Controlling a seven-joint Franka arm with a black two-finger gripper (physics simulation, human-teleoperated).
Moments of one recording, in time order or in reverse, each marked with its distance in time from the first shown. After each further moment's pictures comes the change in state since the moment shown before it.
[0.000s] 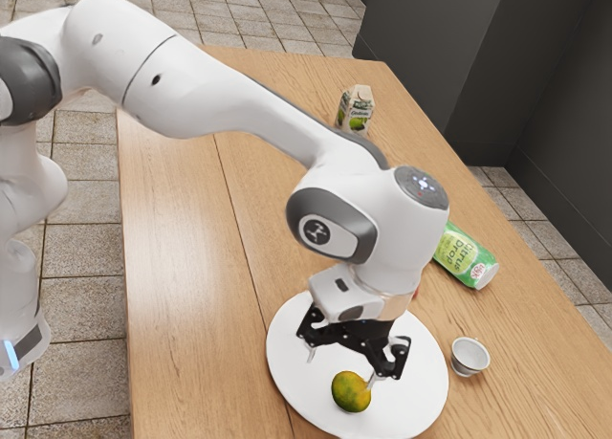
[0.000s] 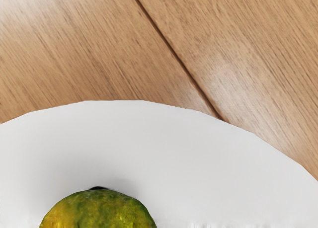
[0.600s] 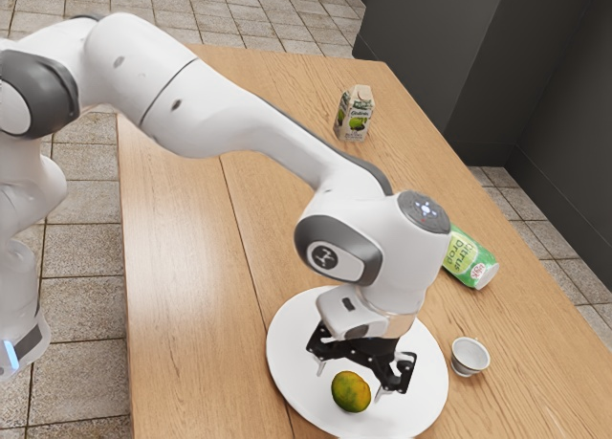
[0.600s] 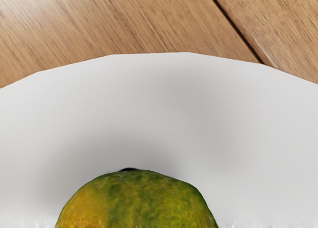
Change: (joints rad) arm 0.016 0.066 0.003 -0.004 0.004 0.082 0.049
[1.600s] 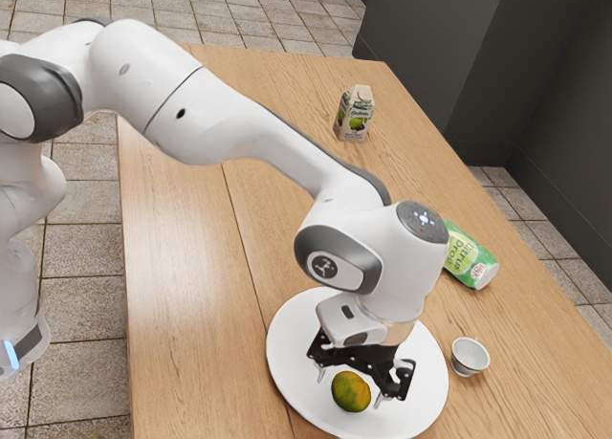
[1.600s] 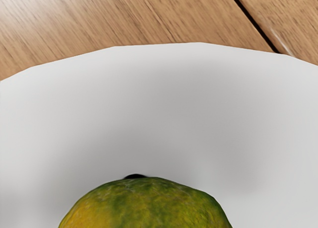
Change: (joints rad) arm 0.001 0.018 -0.001 -0.012 -0.006 0.035 0.017
